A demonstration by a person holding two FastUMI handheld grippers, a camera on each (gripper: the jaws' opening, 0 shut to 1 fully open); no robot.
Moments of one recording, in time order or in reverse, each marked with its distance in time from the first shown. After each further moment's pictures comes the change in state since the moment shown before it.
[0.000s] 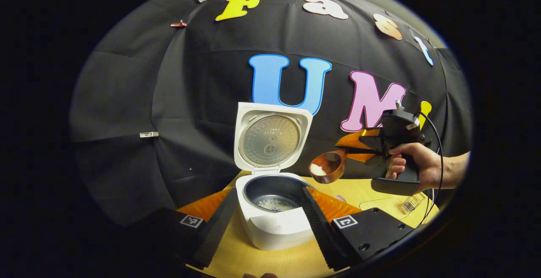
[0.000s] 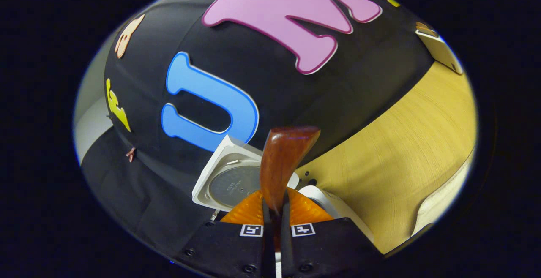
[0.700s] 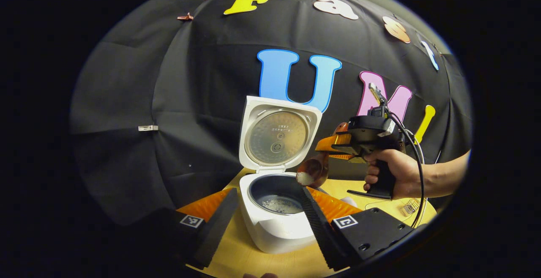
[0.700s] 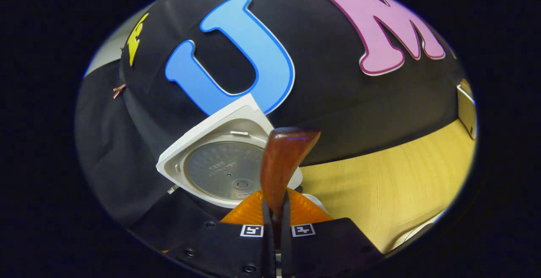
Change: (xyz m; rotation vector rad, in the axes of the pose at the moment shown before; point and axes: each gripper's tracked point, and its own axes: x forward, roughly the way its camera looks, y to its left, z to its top) left arm 0.019 0.021 -0.007 -0.034 0.013 -0.001; right arm 0.061 0.016 -0.034 -0.433 0.010 -0.074
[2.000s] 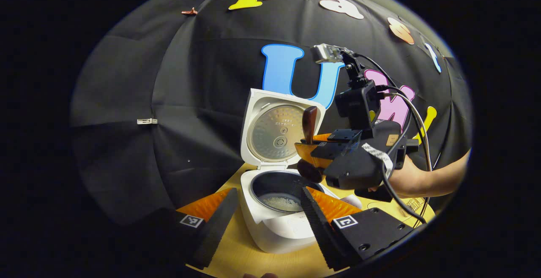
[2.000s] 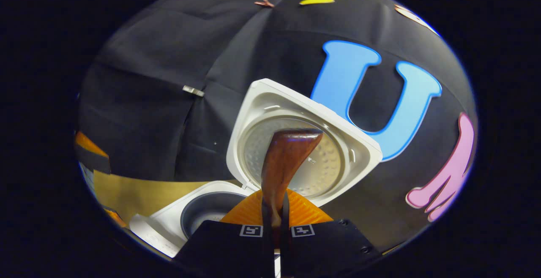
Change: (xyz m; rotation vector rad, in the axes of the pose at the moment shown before) left arm 0.009 0.005 -0.012 -0.022 0.013 -0.003; right arm -0.005 0.088 -0.053 -1.072 -0.073 0.169
